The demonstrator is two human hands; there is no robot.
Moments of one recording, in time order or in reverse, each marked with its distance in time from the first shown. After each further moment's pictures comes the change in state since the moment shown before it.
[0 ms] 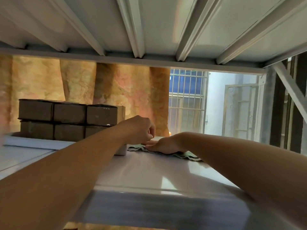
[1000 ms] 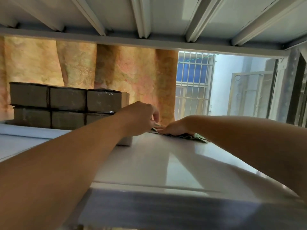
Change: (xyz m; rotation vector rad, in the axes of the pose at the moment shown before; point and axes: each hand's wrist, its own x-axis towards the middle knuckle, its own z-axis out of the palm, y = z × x) left_hand 0.000 -0.021 0.005 -0.010 0.130 -0.002; right_hand 0.059 0.027 -0.023 0.027 -0.015 0.214
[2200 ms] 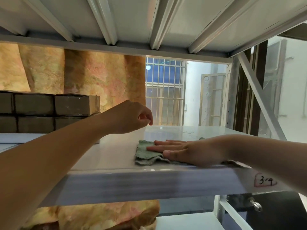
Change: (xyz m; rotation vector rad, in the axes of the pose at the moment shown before) left_hand -0.014 0.065 -0.012 -0.100 0.030 0.284; right_hand -0.205 0.051 0.051 -0.006 -0.032 -0.337
